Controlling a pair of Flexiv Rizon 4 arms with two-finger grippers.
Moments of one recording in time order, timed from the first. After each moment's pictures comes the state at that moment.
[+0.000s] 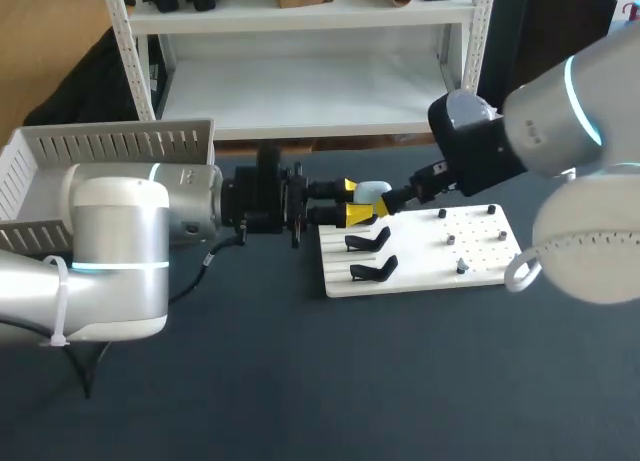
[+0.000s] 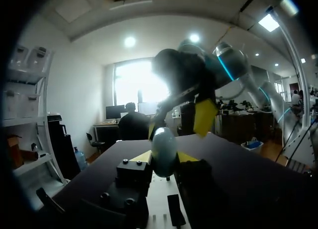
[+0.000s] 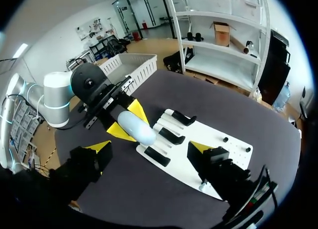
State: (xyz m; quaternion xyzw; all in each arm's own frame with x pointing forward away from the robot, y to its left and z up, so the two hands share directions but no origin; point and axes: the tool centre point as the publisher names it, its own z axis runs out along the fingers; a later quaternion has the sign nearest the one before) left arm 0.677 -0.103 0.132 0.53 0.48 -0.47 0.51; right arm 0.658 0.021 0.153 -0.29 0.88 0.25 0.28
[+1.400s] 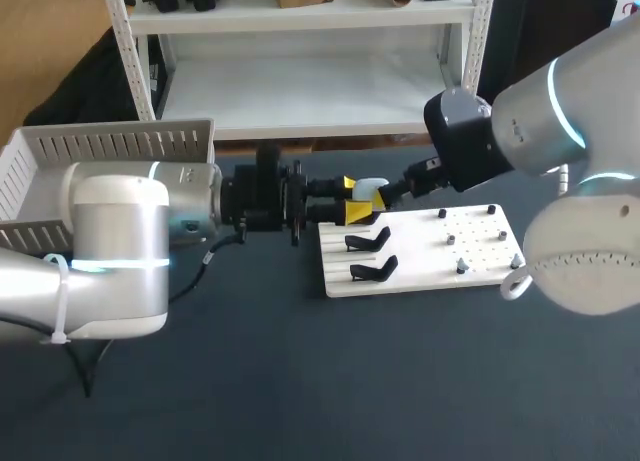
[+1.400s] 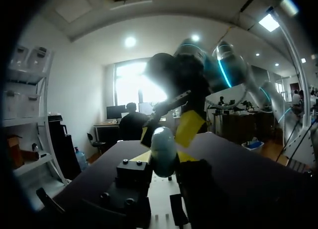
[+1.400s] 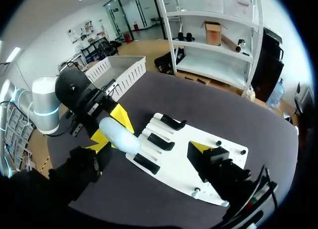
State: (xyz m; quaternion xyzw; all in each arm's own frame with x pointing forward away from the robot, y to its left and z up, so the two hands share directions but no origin) left arm 0.680 -0.102 0.132 0.53 0.48 -0.47 0.51; right arm 0.684 0.019 0.149 -0.27 0.89 0.23 0.29
